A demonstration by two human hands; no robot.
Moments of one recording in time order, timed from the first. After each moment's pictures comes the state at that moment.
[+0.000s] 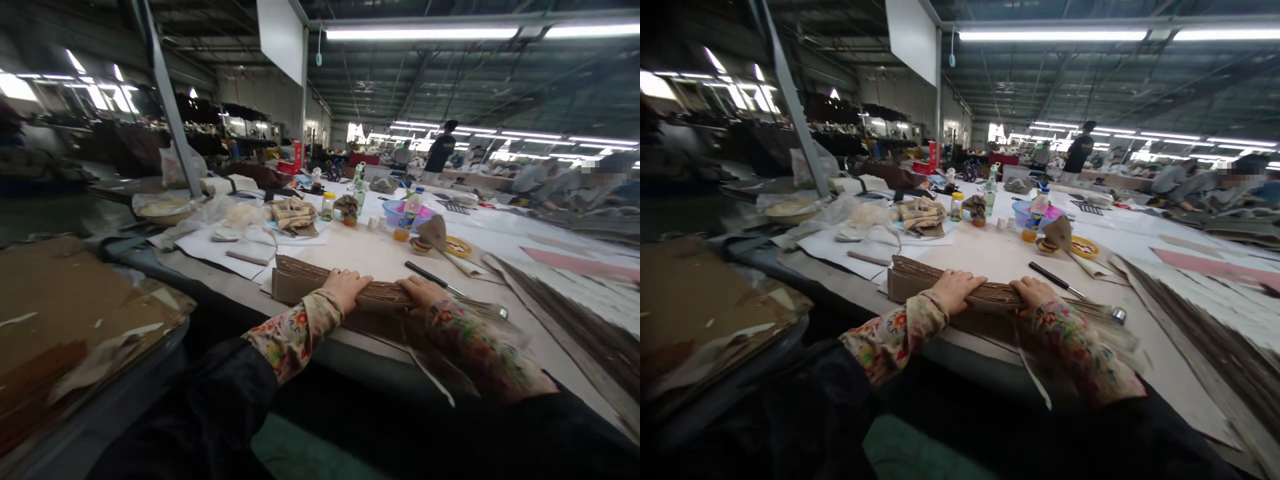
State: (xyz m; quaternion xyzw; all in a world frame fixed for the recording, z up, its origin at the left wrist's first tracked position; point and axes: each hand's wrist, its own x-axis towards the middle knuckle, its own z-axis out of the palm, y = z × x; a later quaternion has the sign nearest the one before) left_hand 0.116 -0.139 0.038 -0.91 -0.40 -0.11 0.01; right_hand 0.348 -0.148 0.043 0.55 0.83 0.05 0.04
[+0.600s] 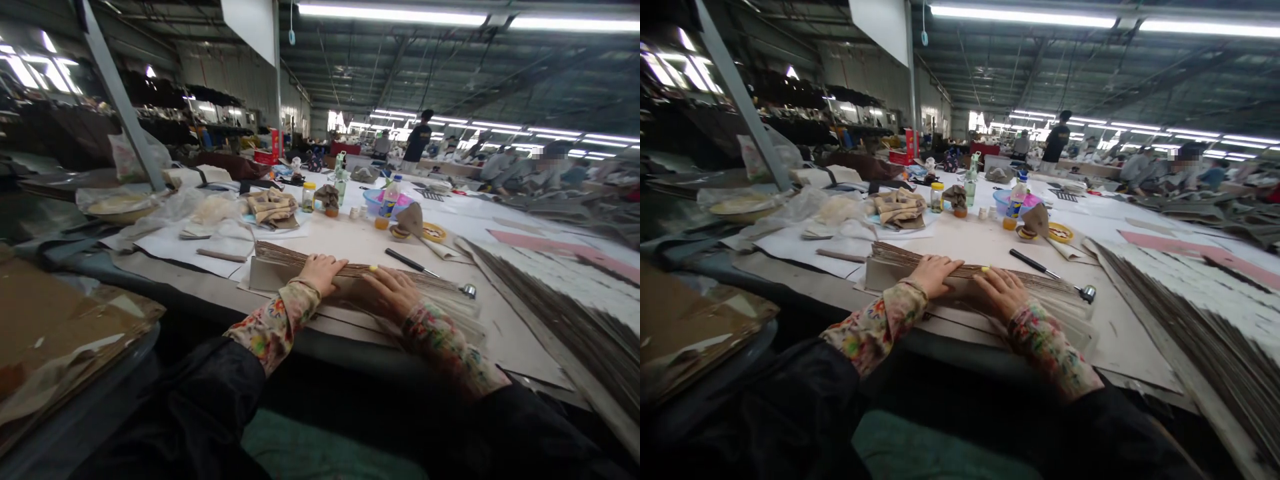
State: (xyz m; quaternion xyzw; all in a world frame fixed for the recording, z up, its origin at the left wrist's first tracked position) left_hand 0.114 -0.114 0.019 -0.90 -0.42 -0.11 0.05; right_hand 0.334 -0.182 0.008 0.43 0.84 0.29 -0.13
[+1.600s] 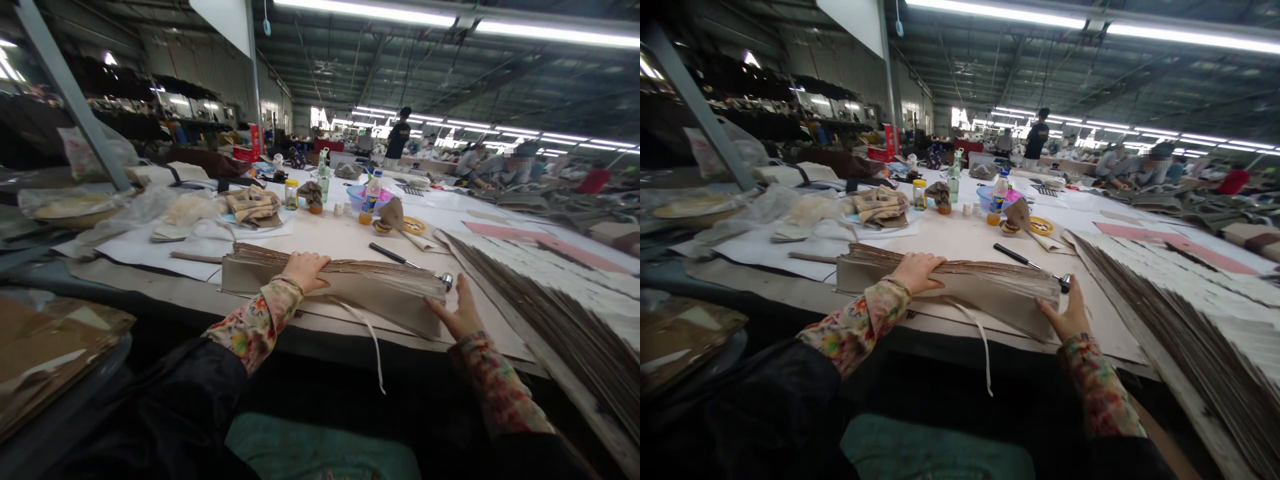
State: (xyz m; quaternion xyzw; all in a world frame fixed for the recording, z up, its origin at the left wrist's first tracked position) left_hand 0.119 -0.109 0.020 -0.90 -0.41 -0.11 0.07; right_hand 0.442 -0.247 -0.015 0.71 0.54 0.00 -0.46
